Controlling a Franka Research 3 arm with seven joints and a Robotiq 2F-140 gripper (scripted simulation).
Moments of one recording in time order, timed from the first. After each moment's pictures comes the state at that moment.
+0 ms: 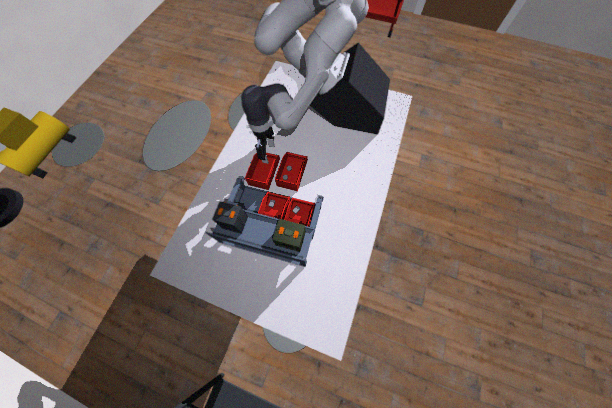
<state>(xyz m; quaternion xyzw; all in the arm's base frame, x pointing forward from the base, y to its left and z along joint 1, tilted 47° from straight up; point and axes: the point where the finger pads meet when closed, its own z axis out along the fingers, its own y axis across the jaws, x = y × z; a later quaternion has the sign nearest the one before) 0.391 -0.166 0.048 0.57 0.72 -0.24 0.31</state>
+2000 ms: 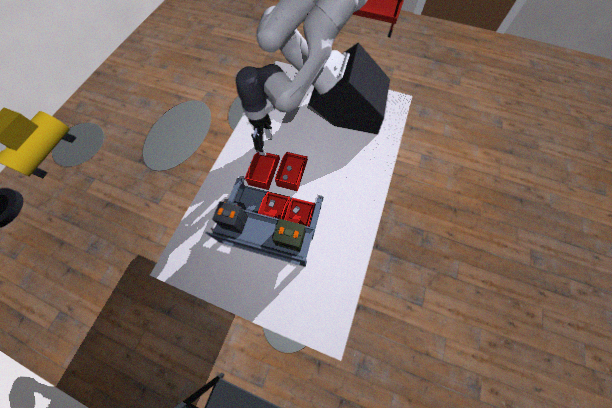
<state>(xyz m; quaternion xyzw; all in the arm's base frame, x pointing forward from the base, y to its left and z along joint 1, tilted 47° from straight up) 0.381 -0.108 0.101 0.57 0.72 -0.24 0.31</state>
